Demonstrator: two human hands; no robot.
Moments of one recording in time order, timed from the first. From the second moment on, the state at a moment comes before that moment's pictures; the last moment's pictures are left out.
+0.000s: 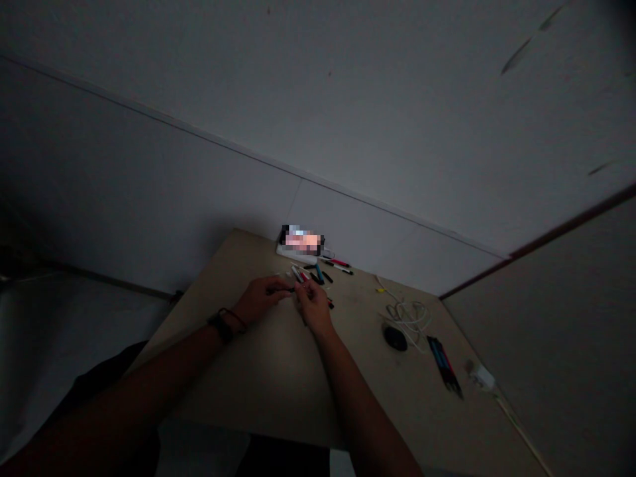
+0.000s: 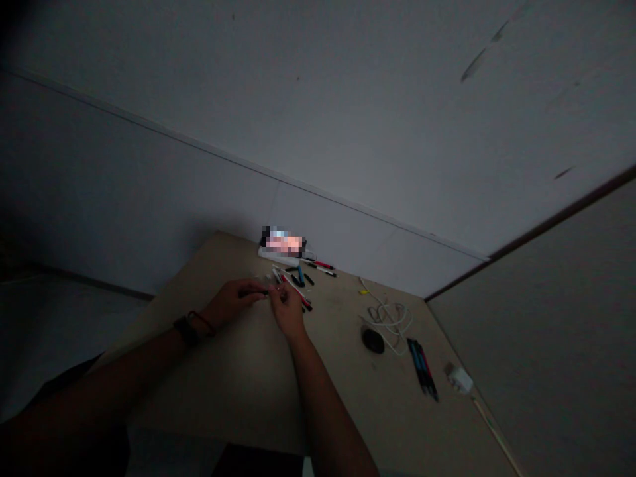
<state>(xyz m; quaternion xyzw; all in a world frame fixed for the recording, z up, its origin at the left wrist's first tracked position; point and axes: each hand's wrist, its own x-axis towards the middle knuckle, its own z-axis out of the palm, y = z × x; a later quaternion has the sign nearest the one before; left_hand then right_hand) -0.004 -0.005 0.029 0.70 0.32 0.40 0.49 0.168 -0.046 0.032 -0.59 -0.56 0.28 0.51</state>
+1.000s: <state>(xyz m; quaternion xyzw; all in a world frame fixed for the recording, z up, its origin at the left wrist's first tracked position) -0.004 -0.007 0.030 0.73 0.34 0.38 0.46 0.170 -0.049 0.038 -0.60 -0.54 0.21 0.56</state>
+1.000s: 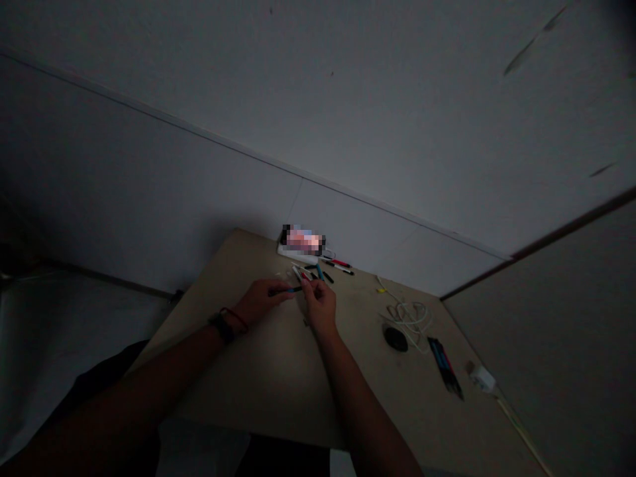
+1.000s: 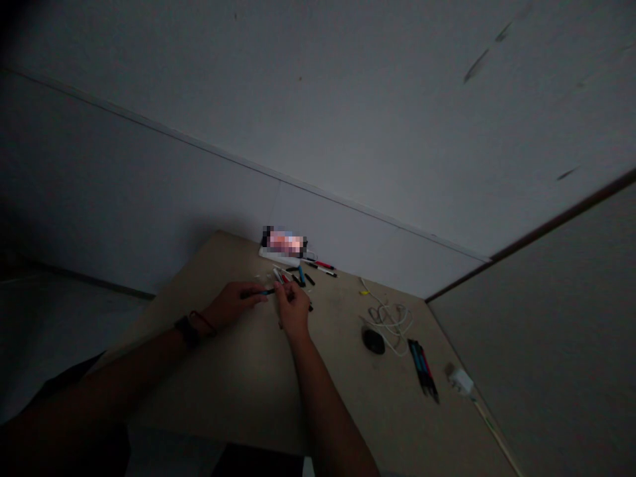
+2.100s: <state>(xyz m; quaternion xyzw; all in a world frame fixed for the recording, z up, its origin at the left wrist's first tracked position) -0.005 -0.010 0.032 0.74 0.35 0.38 0.43 0.172 -0.045 0.036 -0.61 -0.52 0.20 0.56</state>
